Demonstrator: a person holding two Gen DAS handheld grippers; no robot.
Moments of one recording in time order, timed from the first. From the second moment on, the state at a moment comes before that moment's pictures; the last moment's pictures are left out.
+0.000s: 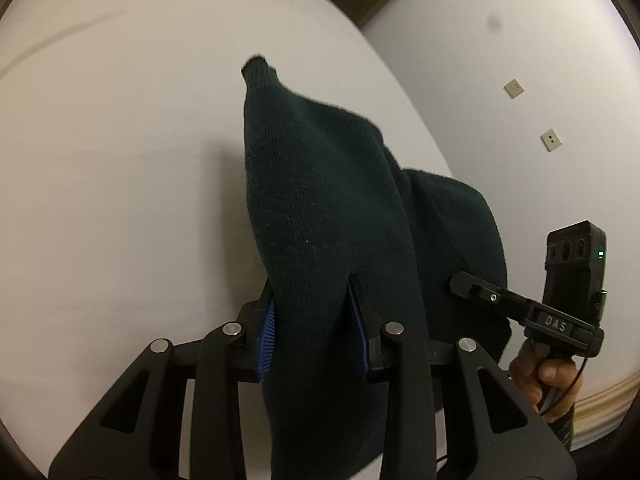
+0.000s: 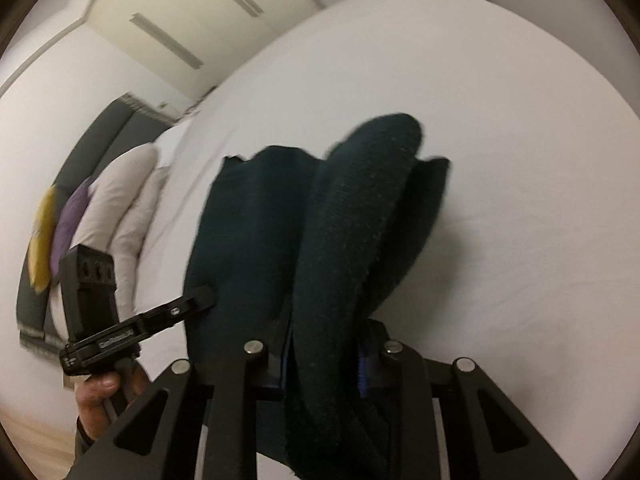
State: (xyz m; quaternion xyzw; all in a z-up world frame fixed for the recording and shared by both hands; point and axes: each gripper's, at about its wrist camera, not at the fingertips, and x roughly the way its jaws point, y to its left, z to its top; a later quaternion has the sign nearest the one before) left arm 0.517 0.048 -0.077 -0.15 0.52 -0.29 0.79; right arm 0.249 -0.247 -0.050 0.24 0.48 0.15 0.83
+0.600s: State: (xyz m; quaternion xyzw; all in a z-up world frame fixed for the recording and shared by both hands) left arm 0.359 0.178 -0.107 -0.16 0.54 -0.23 0.80; right arm 0.155 -0.135 -0.121 0.27 0.52 0.22 0.78
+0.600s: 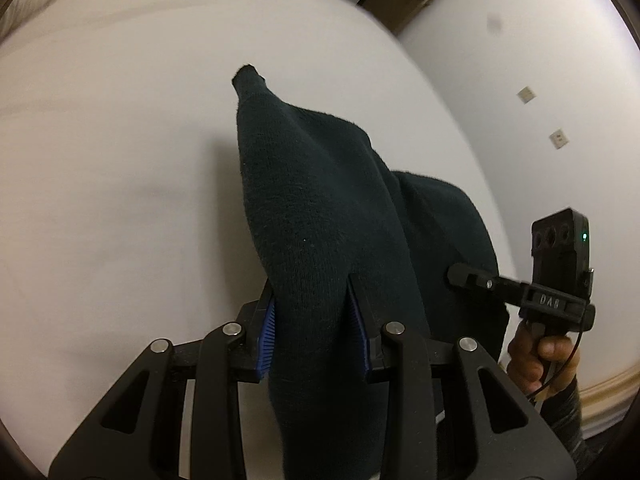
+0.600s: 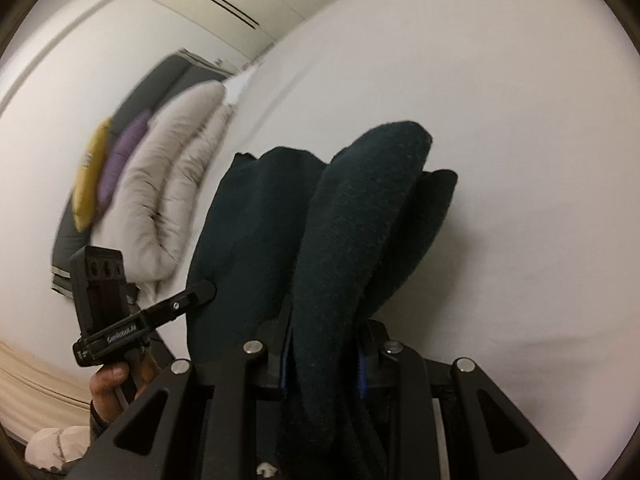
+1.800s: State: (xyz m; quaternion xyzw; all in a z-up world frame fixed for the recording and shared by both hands) left arm 0.161 0.172 0.083 0.08 0.17 0.04 0.98; right arm -0.037 -0.134 0.060 0.09 0.14 0.01 0.99
